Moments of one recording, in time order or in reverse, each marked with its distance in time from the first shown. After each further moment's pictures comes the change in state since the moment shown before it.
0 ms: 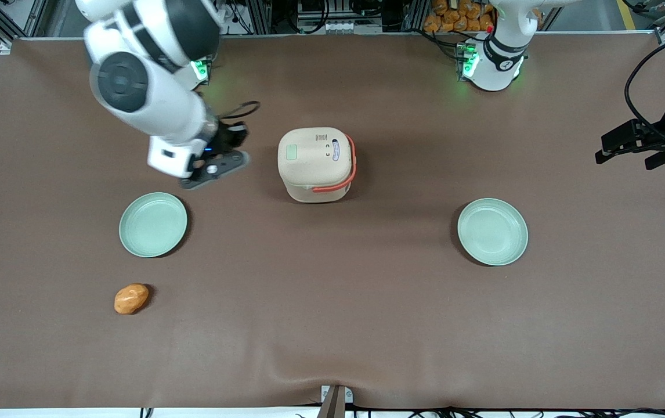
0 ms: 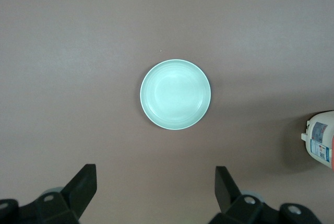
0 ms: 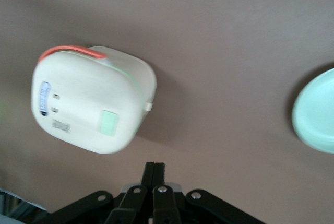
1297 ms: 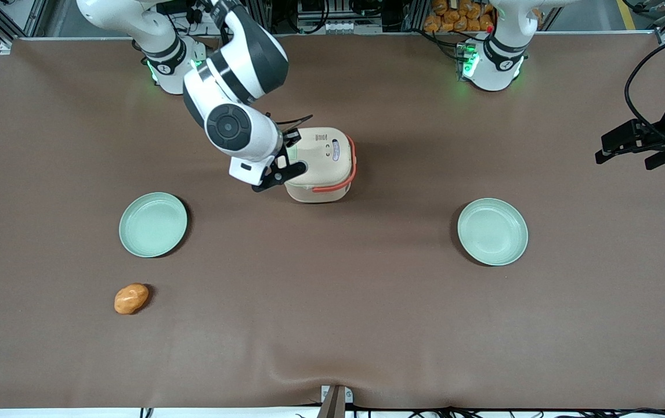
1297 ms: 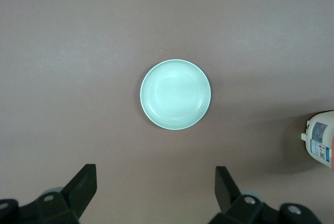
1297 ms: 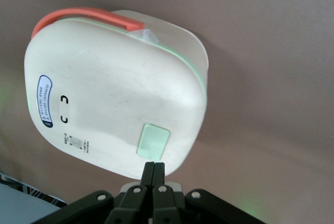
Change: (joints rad) arm 0.105 0.134 0.019 -0.094 0.115 0.115 0.036
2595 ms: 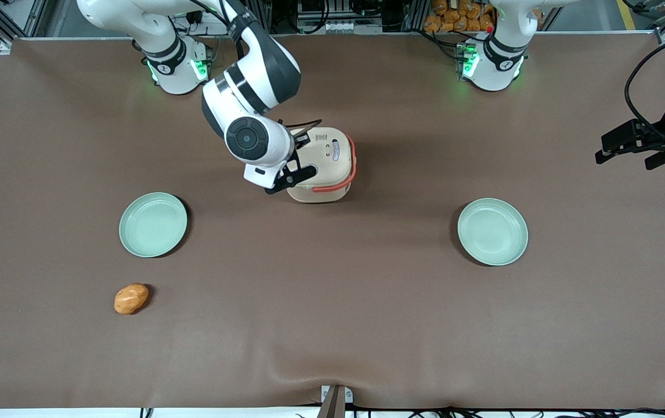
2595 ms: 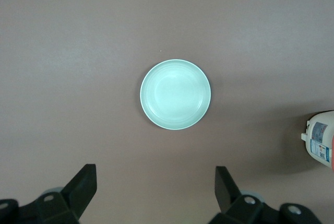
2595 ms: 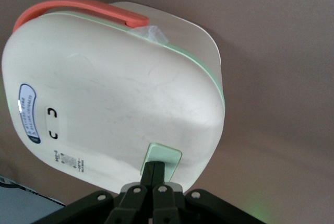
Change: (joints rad) arm 0.011 0.048 0.007 -0.008 0.017 0.029 0.001
